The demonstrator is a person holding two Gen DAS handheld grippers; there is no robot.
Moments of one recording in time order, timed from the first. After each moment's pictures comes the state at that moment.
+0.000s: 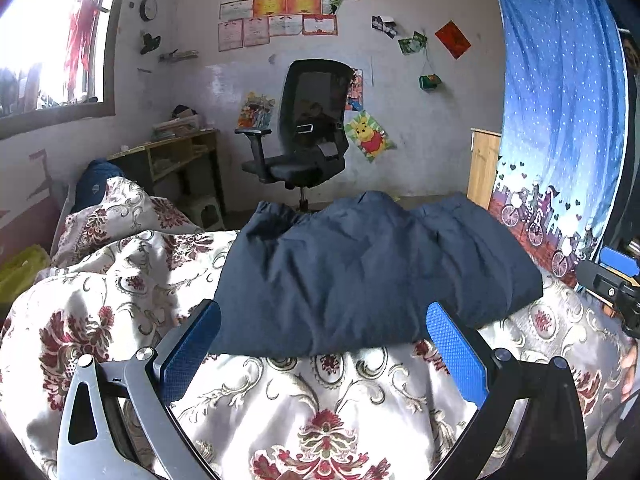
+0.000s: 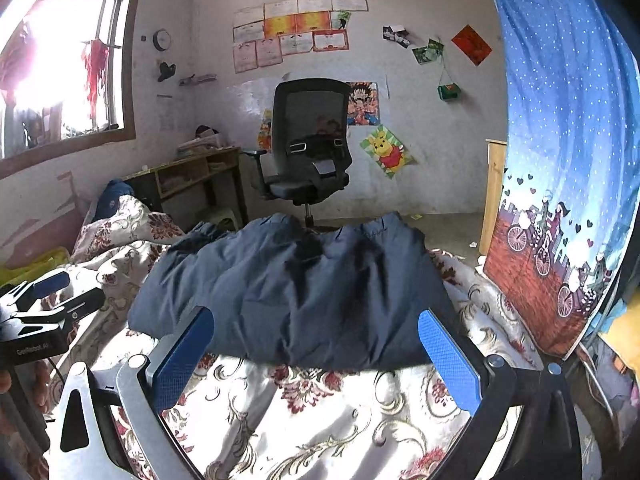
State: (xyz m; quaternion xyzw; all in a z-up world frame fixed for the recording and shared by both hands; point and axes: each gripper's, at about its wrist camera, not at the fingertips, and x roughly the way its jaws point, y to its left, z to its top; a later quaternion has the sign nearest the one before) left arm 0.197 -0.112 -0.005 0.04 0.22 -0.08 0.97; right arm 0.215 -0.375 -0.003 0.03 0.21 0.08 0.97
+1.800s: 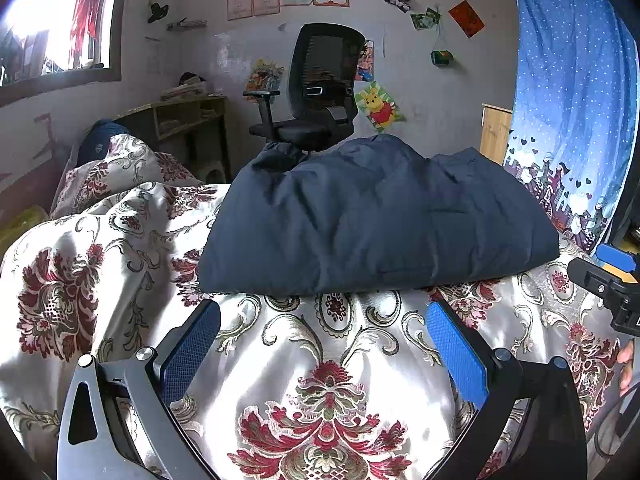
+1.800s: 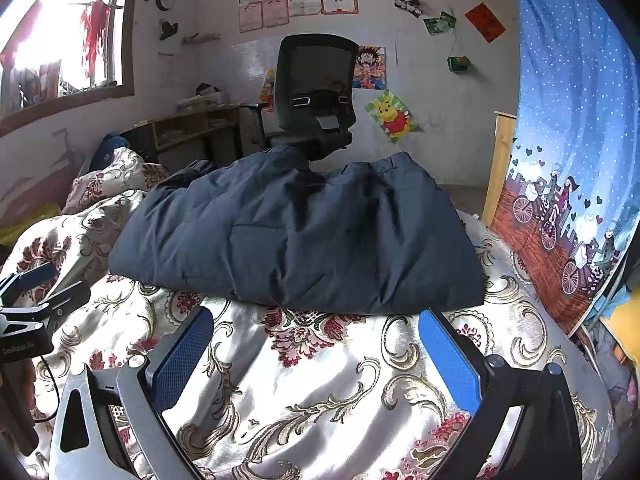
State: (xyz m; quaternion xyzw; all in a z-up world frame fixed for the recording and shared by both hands) left arm 0.197 -0.102 -0.066 0.03 0.26 -0.07 0.96; right arm 0.229 -0.371 -0.063 0.01 0.26 0.09 0.96
